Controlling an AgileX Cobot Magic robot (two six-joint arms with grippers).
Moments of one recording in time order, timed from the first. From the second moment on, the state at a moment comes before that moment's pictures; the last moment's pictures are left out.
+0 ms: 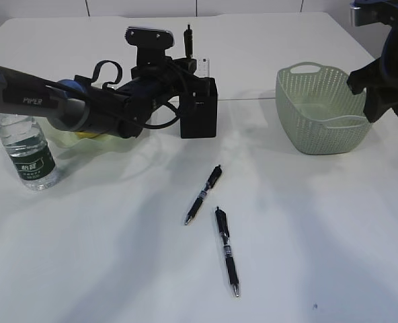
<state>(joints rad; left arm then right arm) -0.46 2.38 -1.66 -0.08 -0.59 -0.04 0.10 1.69 -1.45 -0.12 1.11 -0.01</state>
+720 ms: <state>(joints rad) -0.46 2.38 -1.66 -0.06 -0.52 -0.08 0.10 1.69 -1.45 -0.12 1.10 -0.01</state>
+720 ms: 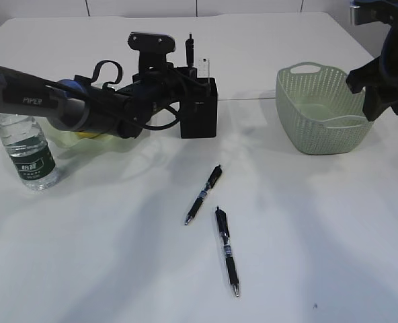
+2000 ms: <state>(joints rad) -0.44 2.21 -1.66 -0.02 -0.25 -0.08 0.10 1.69 -1.45 -0.02 1.13 -0.01</state>
